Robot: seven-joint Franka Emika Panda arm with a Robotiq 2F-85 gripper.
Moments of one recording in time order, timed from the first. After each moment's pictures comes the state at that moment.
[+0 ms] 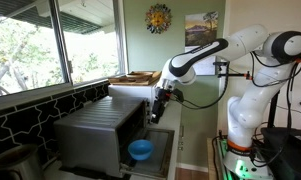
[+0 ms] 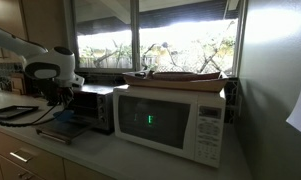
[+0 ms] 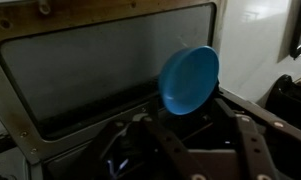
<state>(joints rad) 0.06 -0.55 0.18 -2.61 0.77 2.26 -0.23</state>
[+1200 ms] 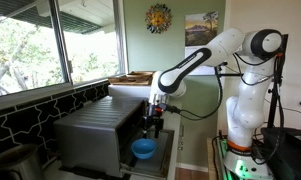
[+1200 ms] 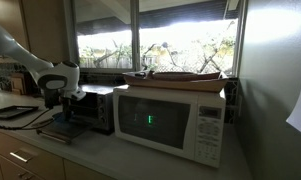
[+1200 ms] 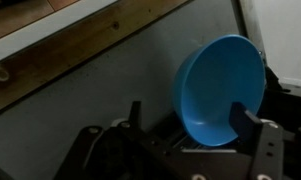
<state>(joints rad) 0.13 -0.28 0.21 -2.53 0.68 2.38 0.22</state>
